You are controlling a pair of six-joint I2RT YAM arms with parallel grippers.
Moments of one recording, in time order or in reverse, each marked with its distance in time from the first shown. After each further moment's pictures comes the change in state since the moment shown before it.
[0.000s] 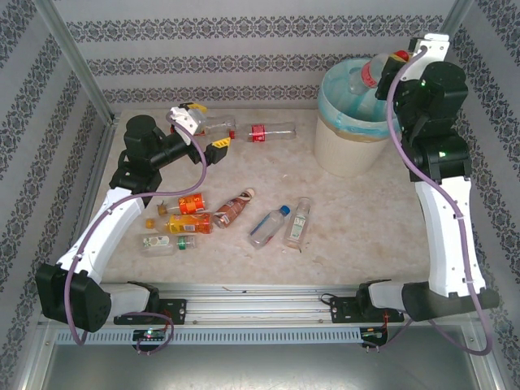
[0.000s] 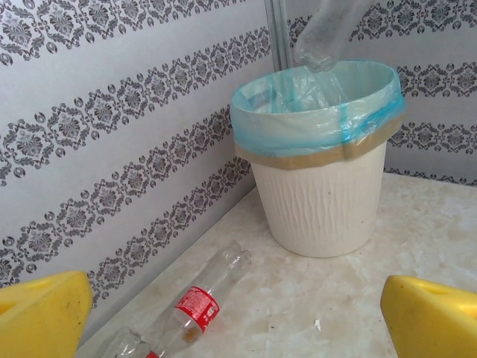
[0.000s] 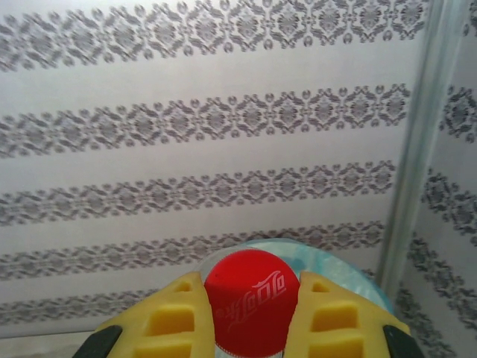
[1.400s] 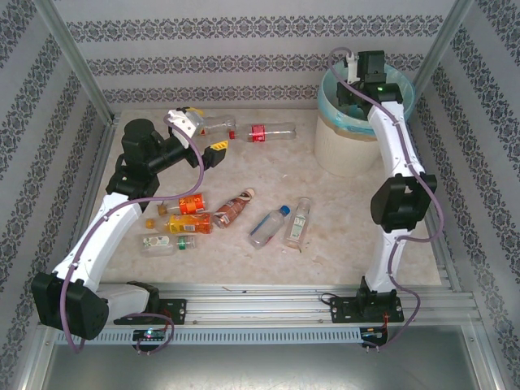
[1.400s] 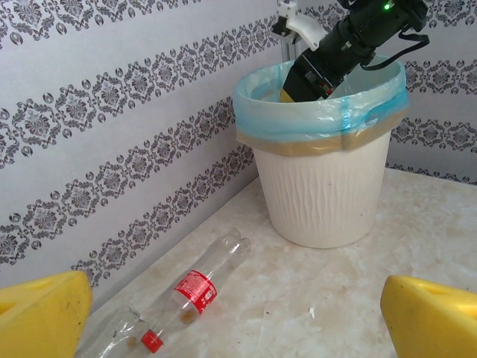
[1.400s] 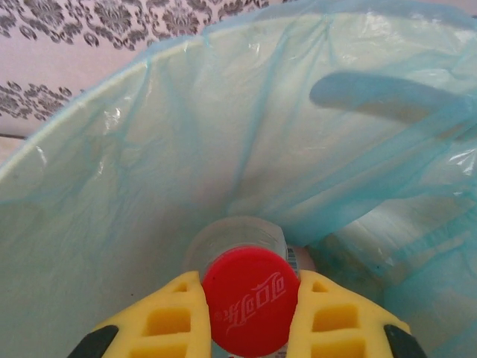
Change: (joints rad) left arm -0.008 -0.047 -0.018 -0.058 -0.045 -0.018; right arm -0.082 0.748 0.365 -0.264 -0.191 -0.129
